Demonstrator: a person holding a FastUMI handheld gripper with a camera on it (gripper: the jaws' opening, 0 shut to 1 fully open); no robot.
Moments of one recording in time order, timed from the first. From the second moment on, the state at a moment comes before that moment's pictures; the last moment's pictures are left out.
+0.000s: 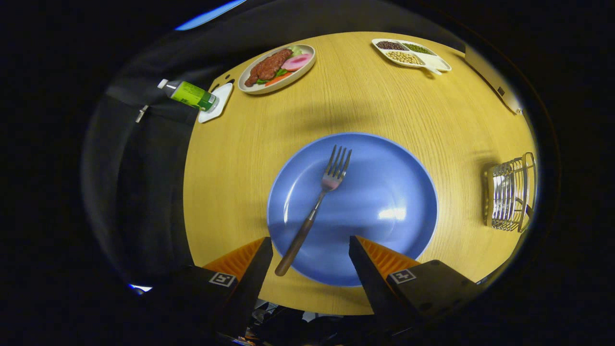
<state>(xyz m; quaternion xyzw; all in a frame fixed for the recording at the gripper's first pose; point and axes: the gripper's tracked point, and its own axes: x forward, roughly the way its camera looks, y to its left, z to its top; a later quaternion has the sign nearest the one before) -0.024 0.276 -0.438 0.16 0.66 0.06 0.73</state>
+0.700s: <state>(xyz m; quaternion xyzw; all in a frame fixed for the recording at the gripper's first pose) -0.049 0.295 -0.471 0.13 0.71 0.07 0.68</state>
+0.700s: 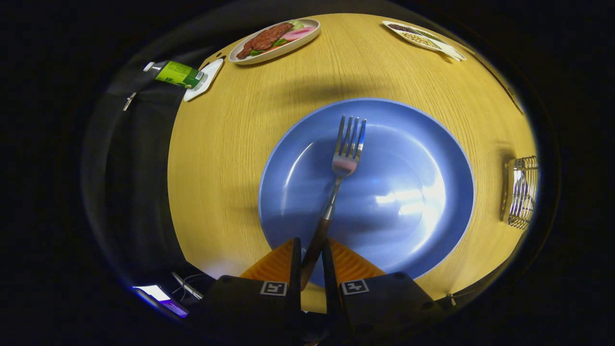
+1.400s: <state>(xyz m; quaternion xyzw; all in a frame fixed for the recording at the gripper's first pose) -0.055 0.238 -0.414 0.09 0.71 0.16 0.68</state>
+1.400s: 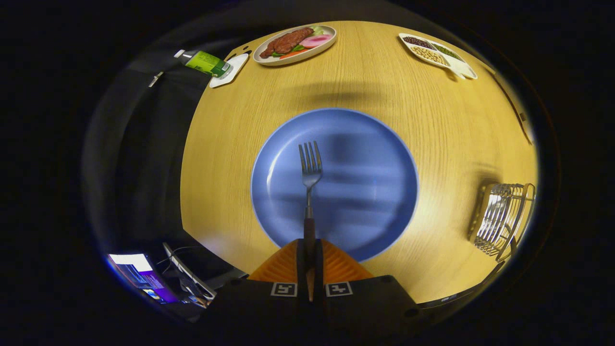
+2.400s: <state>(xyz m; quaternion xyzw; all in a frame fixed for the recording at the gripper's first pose) -0.056 0.010 -0.275 -0.04 0.73 0.18 0.66</state>
